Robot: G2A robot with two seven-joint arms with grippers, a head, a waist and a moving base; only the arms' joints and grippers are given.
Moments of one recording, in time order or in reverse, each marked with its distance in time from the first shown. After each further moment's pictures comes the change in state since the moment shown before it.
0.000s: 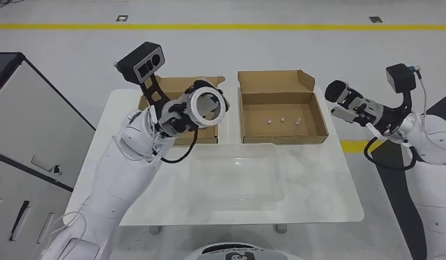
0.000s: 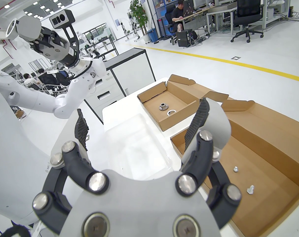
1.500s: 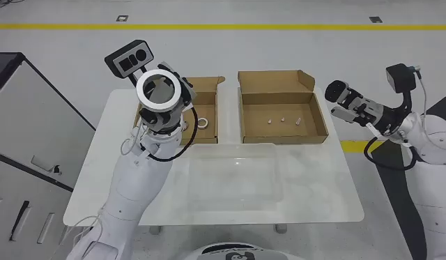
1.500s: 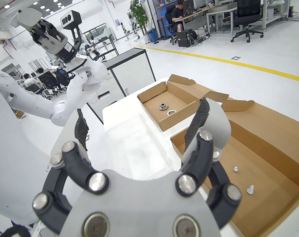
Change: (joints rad) left arm 0.048 -0.145 -0.082 0.044 -0.377 0.000 -0.275; right arm 0.000 0.000 0.000 0.000 0.000 0.000 0.000
